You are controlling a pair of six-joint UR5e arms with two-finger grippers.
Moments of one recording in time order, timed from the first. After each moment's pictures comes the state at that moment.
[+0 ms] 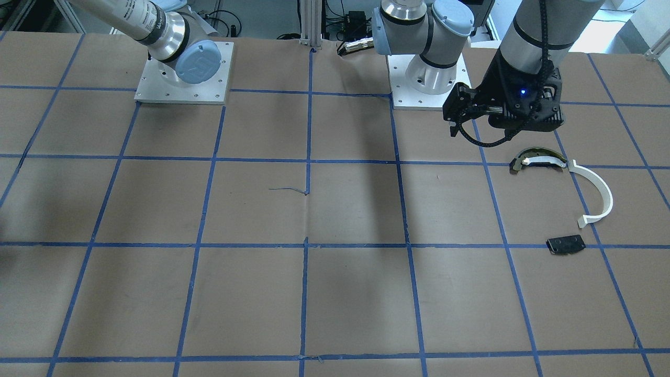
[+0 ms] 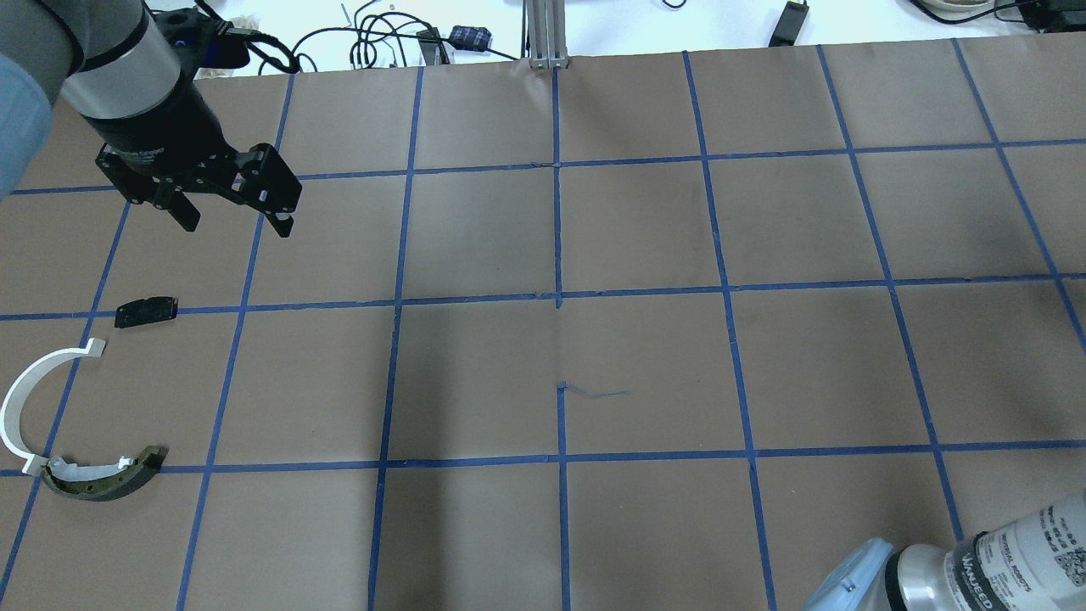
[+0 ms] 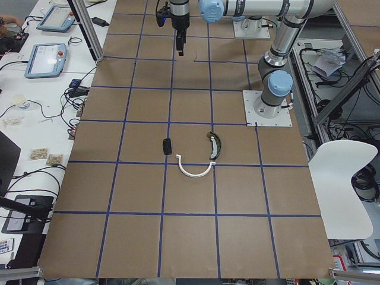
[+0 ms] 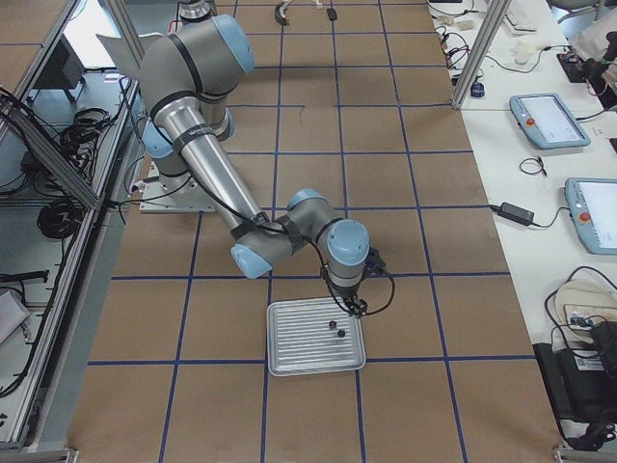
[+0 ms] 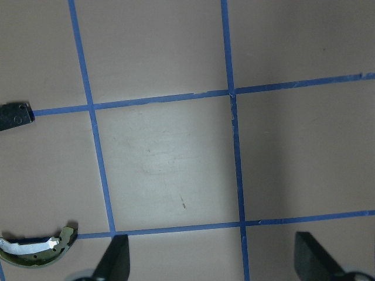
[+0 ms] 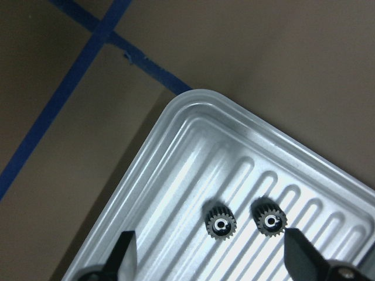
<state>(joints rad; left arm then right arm) -1.50 -1.56 -1.58 -1.62 1.62 0.17 0.60 -0.98 1.51 -2.12 -1.55 -1.61</state>
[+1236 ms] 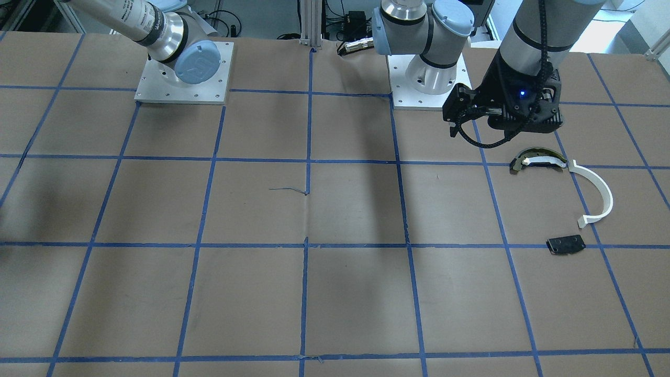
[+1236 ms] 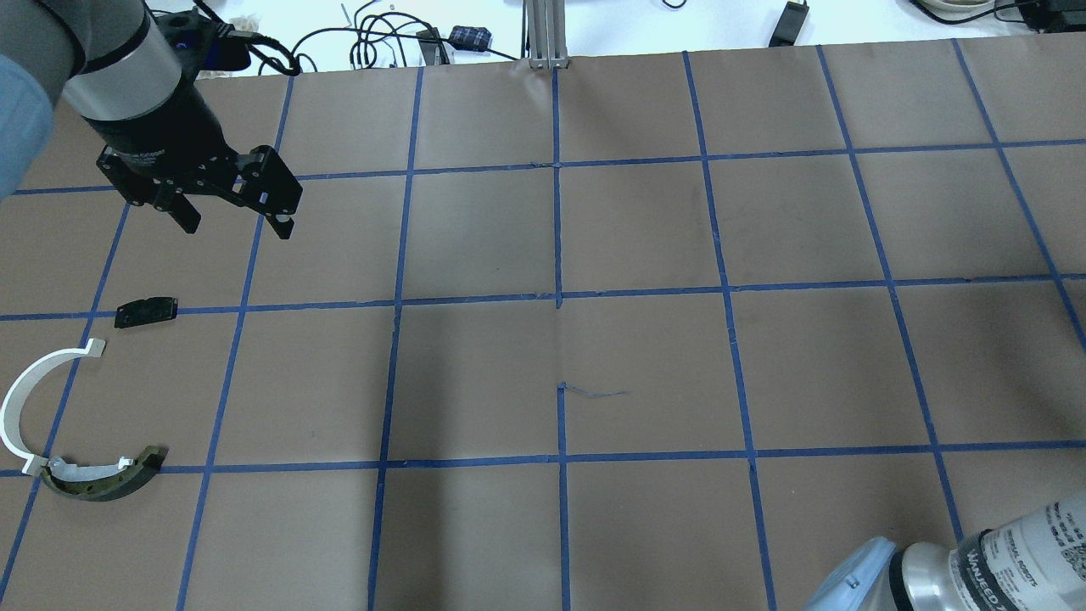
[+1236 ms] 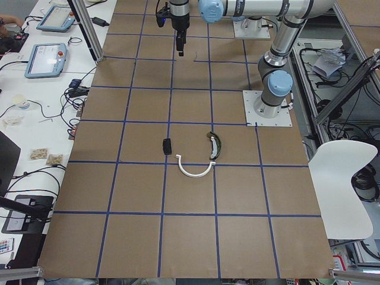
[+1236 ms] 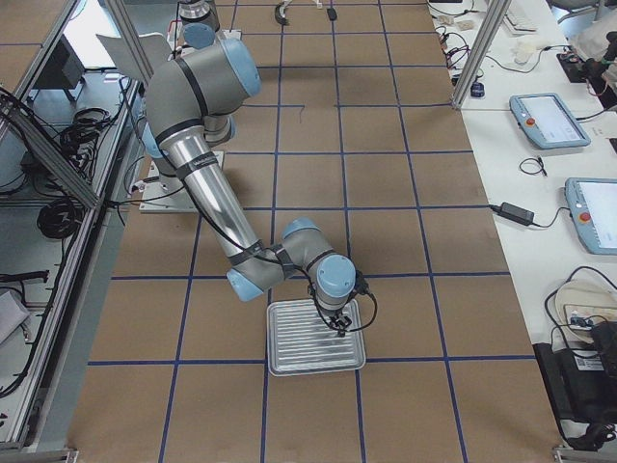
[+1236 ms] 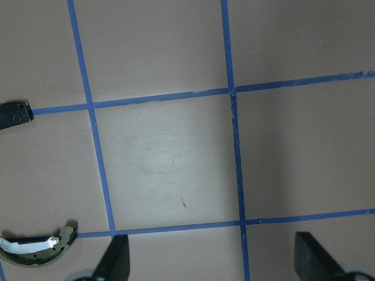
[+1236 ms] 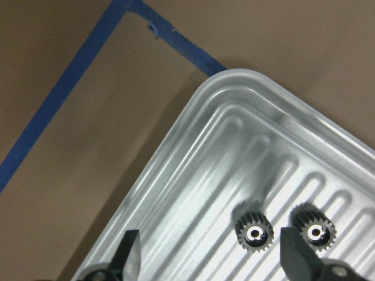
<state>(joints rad) -1.50 -1.56 -1.58 -1.62 1.62 0.17 0.59 -0.96 1.55 -2.14 -1.56 -1.65</state>
